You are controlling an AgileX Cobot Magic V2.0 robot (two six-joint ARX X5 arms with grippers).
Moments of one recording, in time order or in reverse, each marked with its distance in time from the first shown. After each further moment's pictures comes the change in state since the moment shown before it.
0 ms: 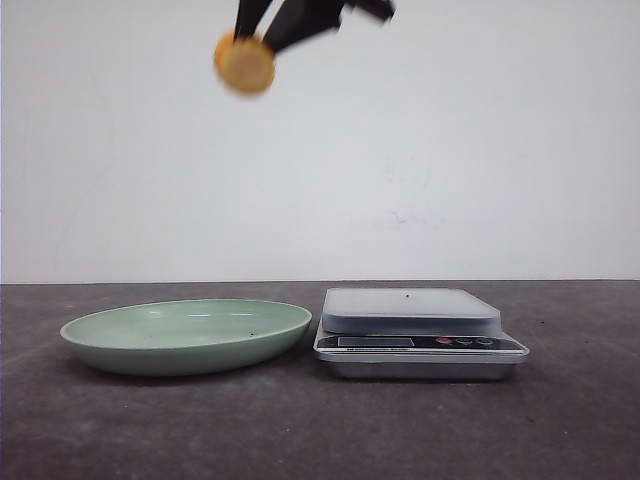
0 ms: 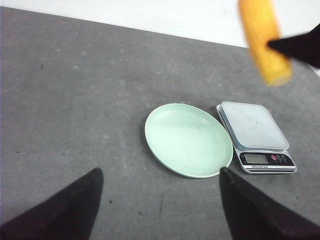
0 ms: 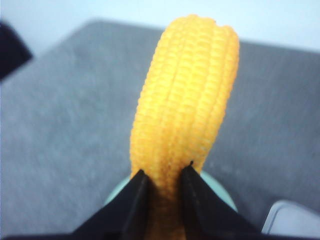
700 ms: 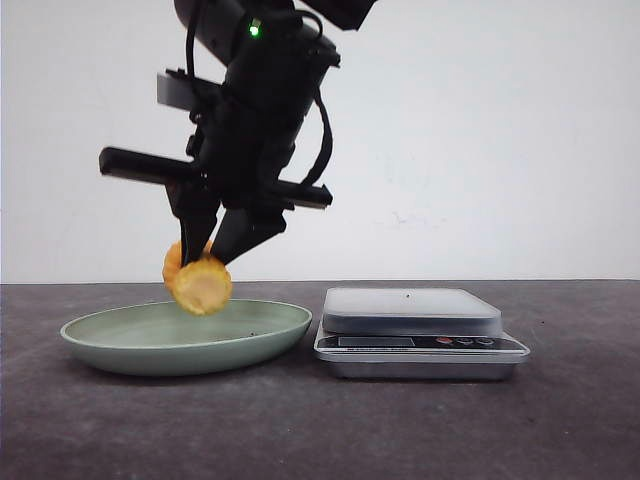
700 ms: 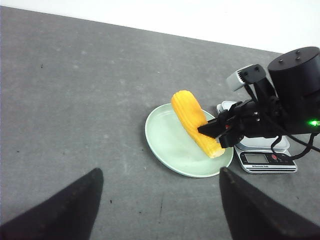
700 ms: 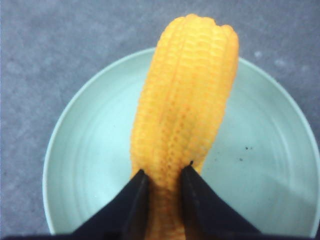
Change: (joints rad) left arm 0.000 0.000 0.000 -0.002 0.000 0.000; right arm 0.036 0.322 0.009 -0.009 -0.050 0.010
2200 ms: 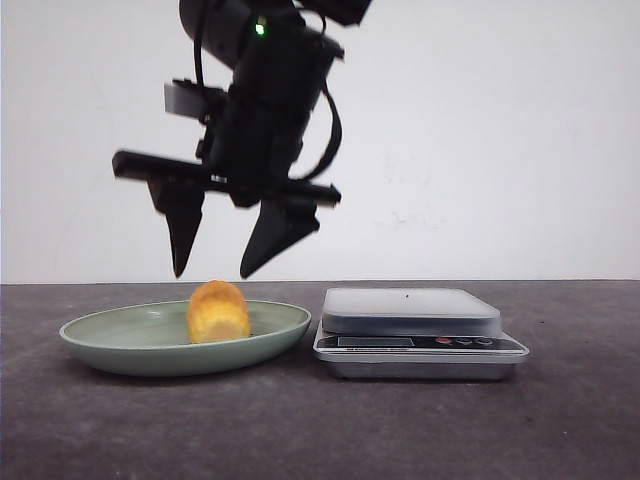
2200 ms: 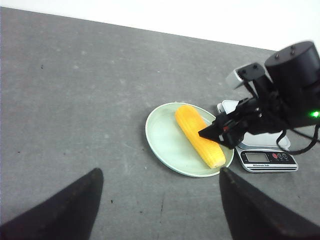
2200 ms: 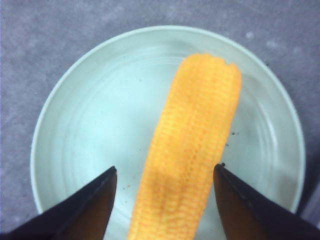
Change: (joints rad) left arm 0.000 0.000 0.000 -0.002 0.000 0.007; right arm -0.031 0.006 0.099 -0.181 -0.021 -0.016
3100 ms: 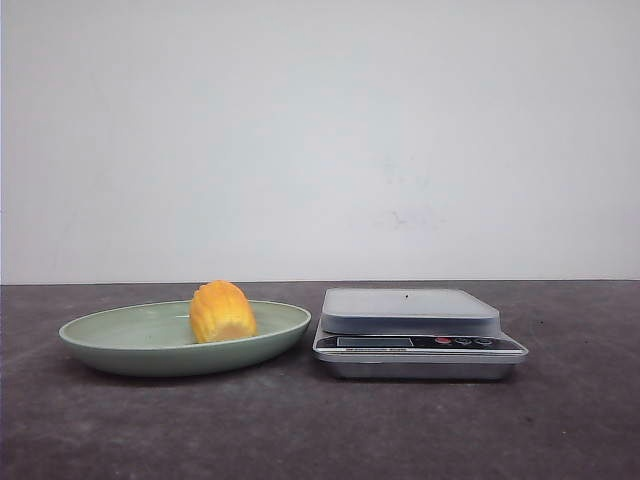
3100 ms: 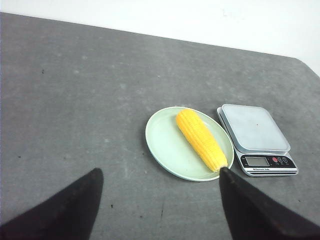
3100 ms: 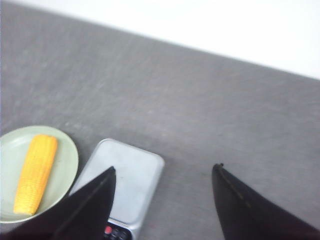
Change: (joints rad) left arm 0.000 0.000 0.000 0.014 -0.008 0.008; right arm -0.304 -0.860 0.109 -0.611 0.194 -0.181
